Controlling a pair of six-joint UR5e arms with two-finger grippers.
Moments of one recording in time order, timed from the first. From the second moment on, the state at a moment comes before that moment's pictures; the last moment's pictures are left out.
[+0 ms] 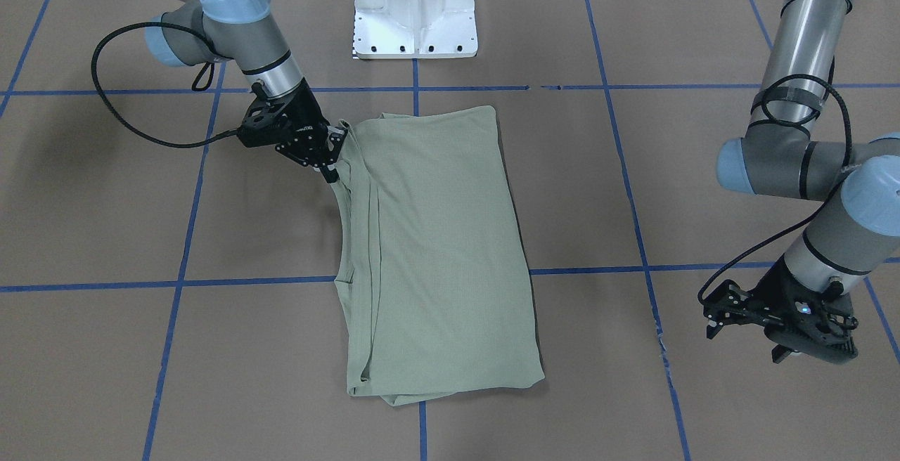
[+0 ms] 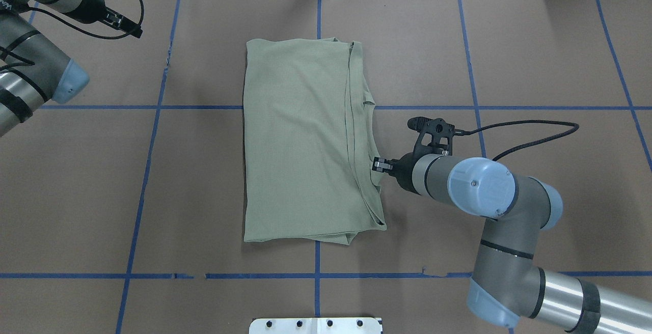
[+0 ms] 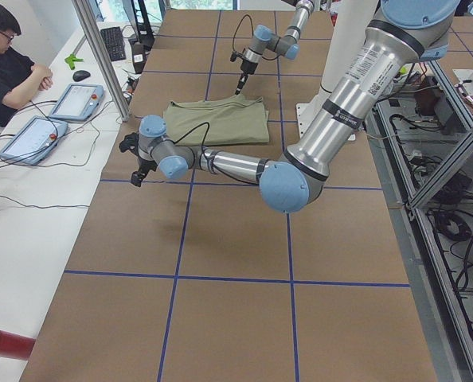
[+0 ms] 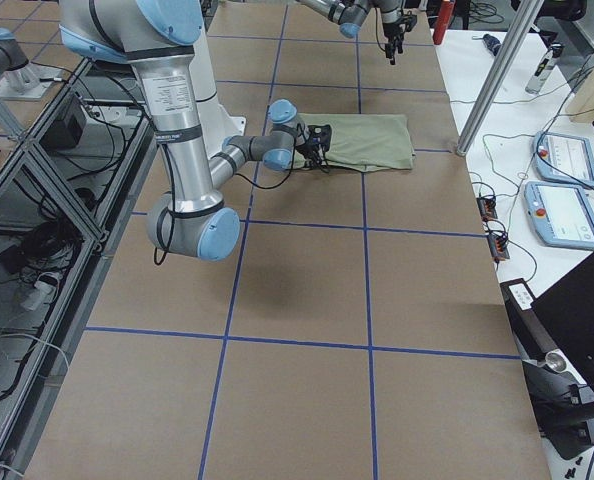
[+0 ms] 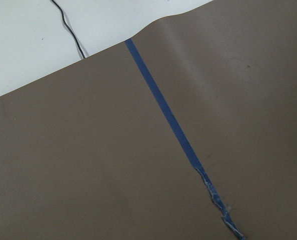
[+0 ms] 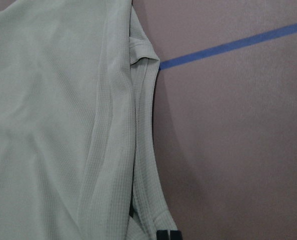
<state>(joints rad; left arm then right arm) -1.10 -2.15 -1.12 -2.27 -2.07 -0.39 0.38 -1.26 1.79 -0.98 1.49 1.50</state>
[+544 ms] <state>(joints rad) -1.10 -2.15 -1.12 -2.27 -2.08 -0.39 0.36 -1.26 1.78 -1.02 1.41 1.49</state>
